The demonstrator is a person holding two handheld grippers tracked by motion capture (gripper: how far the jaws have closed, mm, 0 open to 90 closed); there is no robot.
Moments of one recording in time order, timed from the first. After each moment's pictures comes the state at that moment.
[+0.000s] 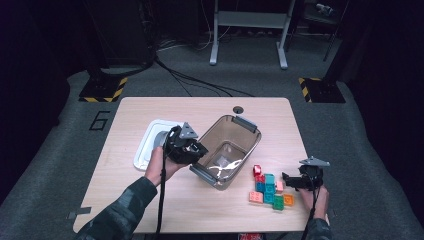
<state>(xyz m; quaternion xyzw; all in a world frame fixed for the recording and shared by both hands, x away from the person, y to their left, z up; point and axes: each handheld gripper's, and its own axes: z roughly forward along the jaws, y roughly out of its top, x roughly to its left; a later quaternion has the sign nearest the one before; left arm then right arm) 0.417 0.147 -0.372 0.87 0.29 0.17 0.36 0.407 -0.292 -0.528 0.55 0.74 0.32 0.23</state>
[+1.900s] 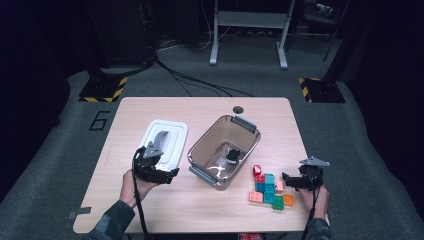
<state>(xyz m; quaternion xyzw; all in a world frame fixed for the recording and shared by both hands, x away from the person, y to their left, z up) 0.382 0.240 -0.434 0.82 0.40 0.17 0.36 0.407 -0.292 -0.528 0.55 0.74 0.32 0.23</state>
